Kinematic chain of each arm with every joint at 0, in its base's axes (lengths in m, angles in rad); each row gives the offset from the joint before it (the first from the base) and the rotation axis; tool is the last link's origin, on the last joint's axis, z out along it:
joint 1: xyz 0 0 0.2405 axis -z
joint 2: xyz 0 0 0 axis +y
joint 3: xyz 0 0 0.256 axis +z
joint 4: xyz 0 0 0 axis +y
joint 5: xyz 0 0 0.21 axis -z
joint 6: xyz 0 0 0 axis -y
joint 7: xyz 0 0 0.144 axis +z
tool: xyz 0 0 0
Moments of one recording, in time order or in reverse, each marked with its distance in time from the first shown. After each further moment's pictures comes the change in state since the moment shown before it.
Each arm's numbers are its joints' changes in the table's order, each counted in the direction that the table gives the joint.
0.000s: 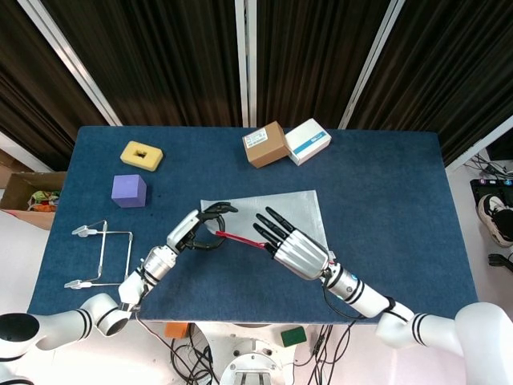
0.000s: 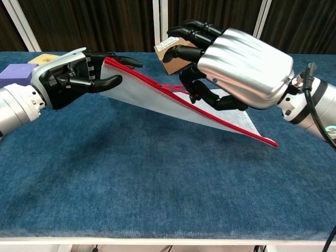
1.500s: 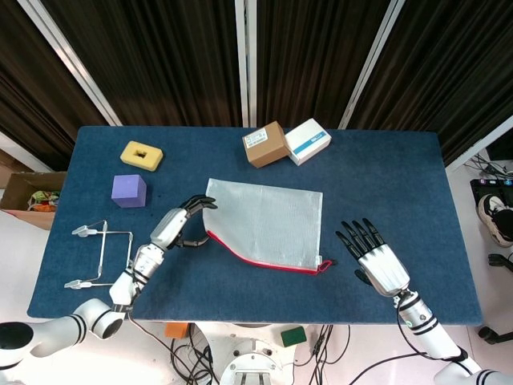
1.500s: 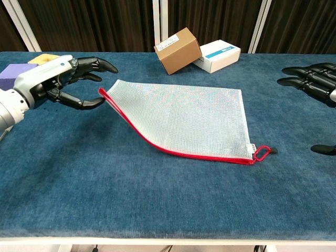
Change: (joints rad) left arm -0.069 0.005 -0.025 0.022 0.070 0.013 0.593; right arm 0.356 0.182 -0.090 -0.028 -0.122 -0.072 0.145
